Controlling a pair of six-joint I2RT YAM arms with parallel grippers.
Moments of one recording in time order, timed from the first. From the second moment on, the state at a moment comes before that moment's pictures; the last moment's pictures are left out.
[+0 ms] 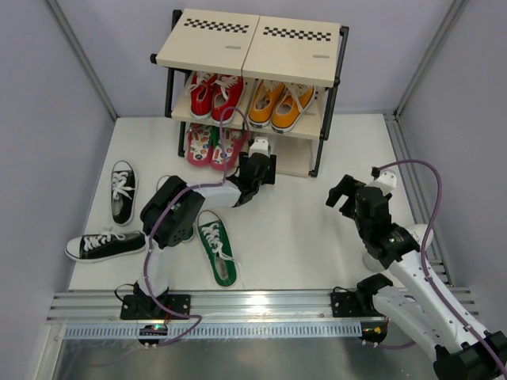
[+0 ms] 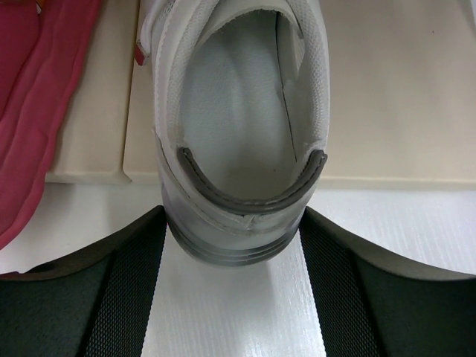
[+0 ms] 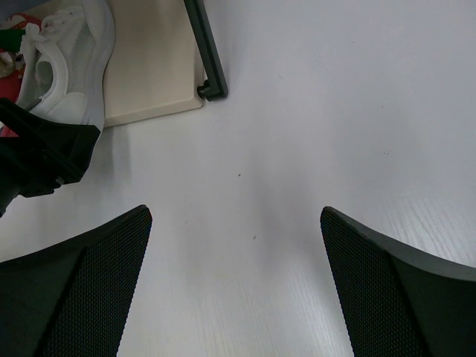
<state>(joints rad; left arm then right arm) -0.72 2.08 1.27 0.29 -0.44 -0.32 0.39 0.71 0.61 -0.39 0.41 0.60</state>
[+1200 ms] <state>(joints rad) -0.69 2.02 1.21 0.28 -0.34 -0.34 0.39 0.78 0.61 -0.36 0.36 0.64</state>
